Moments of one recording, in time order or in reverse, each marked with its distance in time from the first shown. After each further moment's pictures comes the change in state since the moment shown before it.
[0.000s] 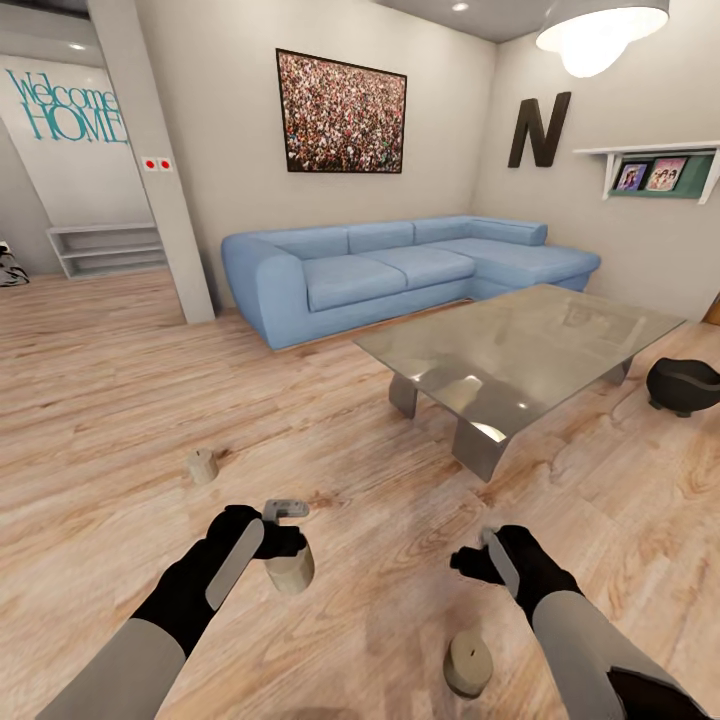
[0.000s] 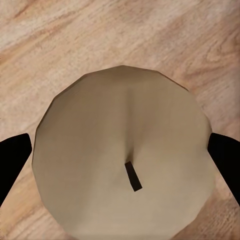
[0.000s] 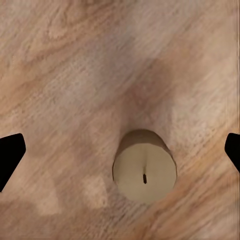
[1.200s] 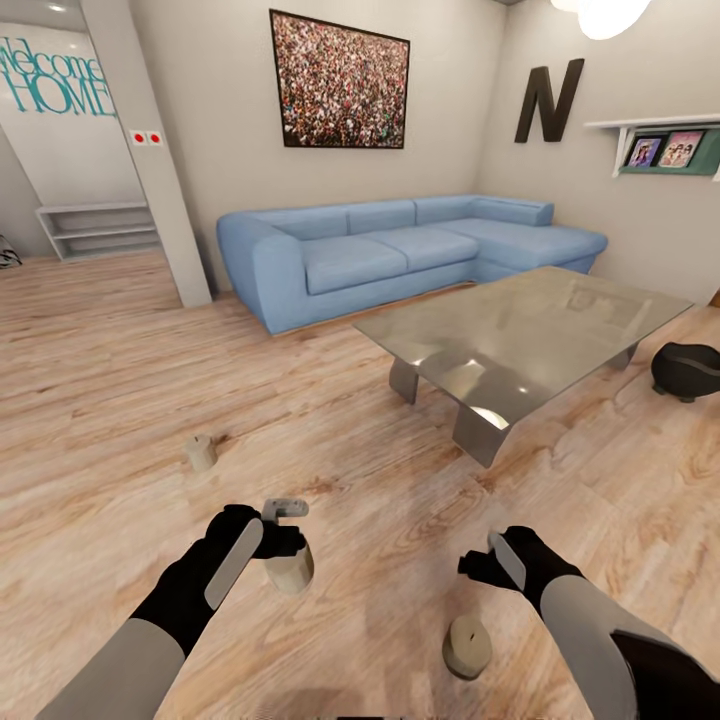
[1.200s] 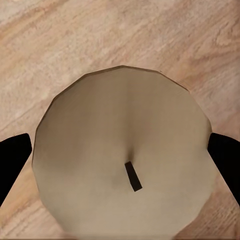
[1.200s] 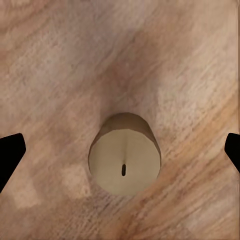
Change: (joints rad) left arm 0.000 0.002 0.003 -0.001 -0.001 0.003 -0.002; right arm -0.081 -0.049 0.000 0.200 0.001 -0.074 -0.002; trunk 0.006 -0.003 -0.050
